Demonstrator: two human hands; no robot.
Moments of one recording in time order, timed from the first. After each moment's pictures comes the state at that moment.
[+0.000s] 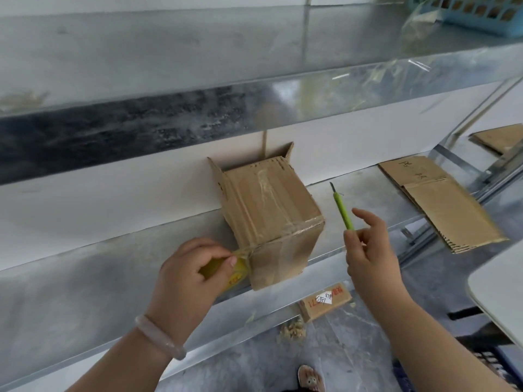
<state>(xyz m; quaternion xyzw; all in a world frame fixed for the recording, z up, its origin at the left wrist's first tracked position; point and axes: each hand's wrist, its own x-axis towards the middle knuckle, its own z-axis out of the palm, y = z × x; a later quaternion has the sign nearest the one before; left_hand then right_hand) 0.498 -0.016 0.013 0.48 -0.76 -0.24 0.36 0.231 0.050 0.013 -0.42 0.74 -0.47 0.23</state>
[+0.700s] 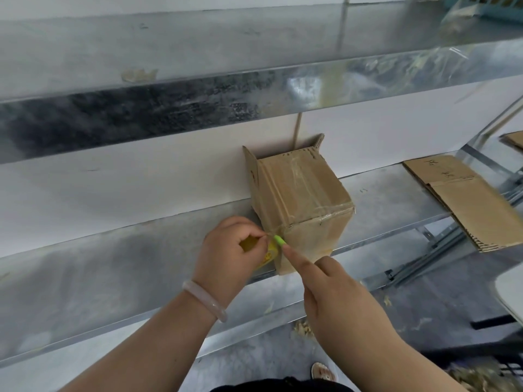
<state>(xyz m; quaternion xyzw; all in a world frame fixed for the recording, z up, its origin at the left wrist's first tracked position) 0.496 -0.013 0.016 0.49 -0.76 -0.23 0.38 0.341 0.099 0.036 -0.69 0.69 -0.17 0.12</state>
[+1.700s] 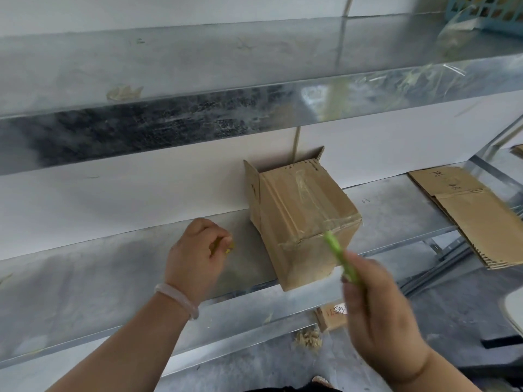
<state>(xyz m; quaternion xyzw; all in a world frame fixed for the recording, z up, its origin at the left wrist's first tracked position) 0.529 -0.043 -0.010 0.56 -0.76 -0.12 0.33 0.282 0.096 0.017 -0.72 0.53 -0.44 0.02</state>
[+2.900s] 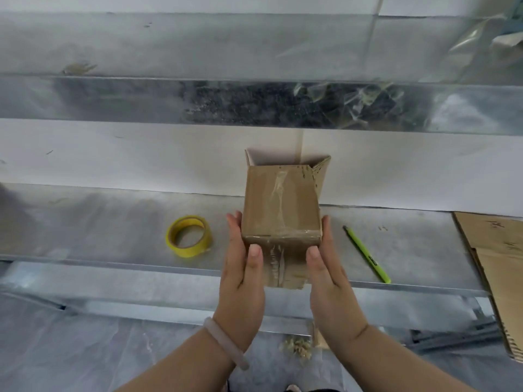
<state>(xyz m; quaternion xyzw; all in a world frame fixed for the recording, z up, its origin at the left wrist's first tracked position) 0.356 0.046 0.014 0.54 -0.44 -0.37 0.61 0.236 0.036 0.018 -0.52 0.48 -0.48 0.51</state>
